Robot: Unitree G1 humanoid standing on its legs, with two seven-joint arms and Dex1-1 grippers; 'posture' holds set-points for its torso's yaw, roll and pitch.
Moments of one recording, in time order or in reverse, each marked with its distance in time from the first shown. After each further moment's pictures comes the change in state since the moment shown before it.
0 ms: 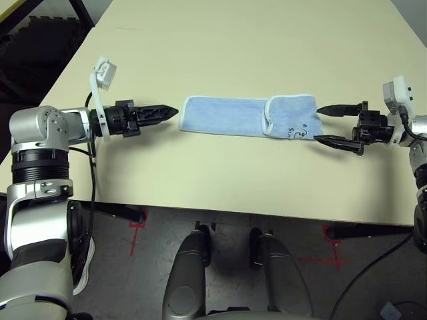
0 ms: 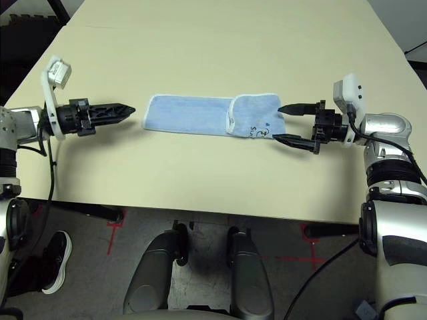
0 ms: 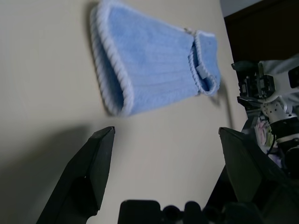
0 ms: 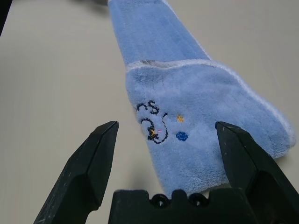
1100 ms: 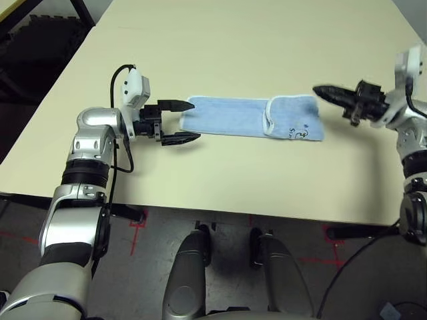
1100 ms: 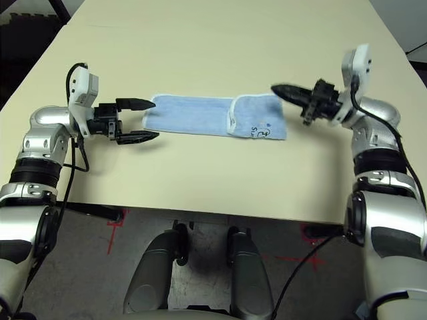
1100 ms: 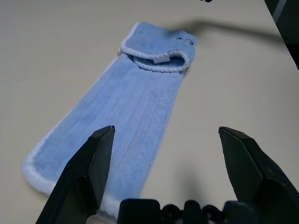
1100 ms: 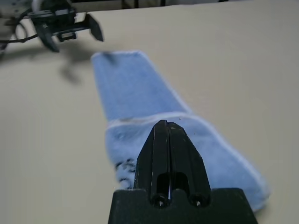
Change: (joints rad) left arm 0.023 -0.150 -0.195 0.225 0.305 -1.464 -0.435; right arm -0.035 0.046 -0.034 -0.069 0.085 0.114 -0.034
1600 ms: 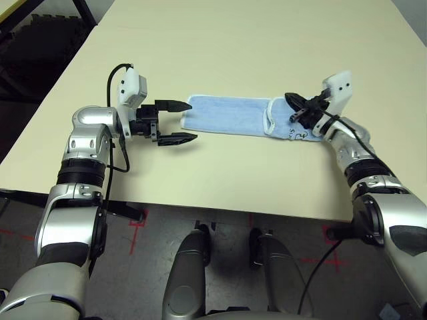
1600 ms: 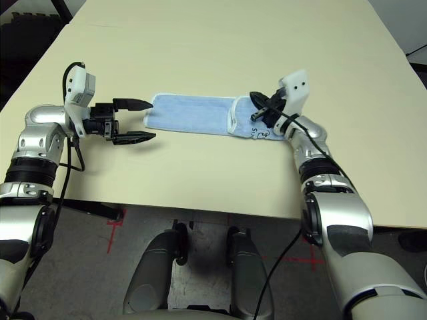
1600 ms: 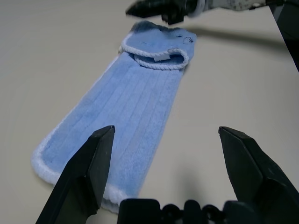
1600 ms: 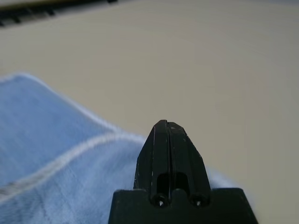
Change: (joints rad) left arm -0.019 0.025 0.000 -0.002 0.003 0.008 -0.021; right arm -0.085 0.200 -0.059 0.123 -0.061 -0.080 -0.593
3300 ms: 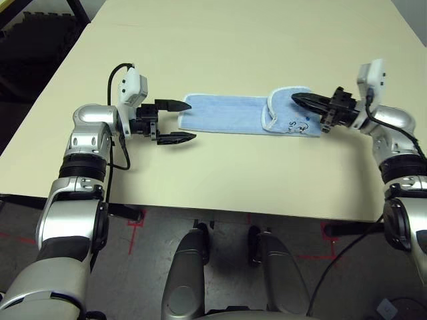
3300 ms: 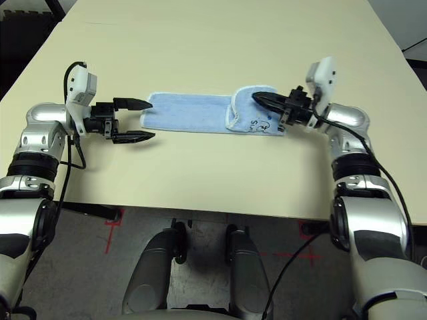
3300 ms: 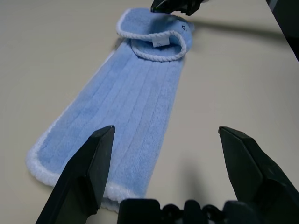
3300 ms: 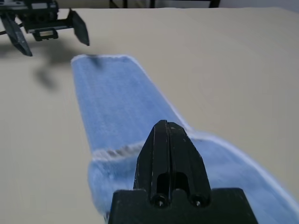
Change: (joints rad) left arm -0.054 -0.008 -0.001 0.116 0.035 -0.061 -0.040; right arm 0.027 0.011 0.158 -0.093 -0.035 -0.043 0.300
